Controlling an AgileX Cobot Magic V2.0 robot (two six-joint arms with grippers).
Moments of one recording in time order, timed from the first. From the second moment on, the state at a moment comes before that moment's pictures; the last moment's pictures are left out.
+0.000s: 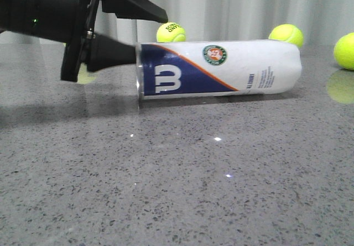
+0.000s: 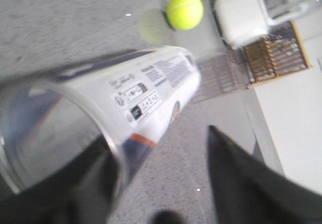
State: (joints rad) left arm -0.35 1.64 -0.89 -1.78 0.94 1.16; right arm 0.44 0.19 -0.42 0.22 0.56 -0.08
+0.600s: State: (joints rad) left arm -0.35 1.51 -1.13 -1.54 1.09 1.33; right arm 0.44 0.19 -0.42 0.22 0.56 -0.08
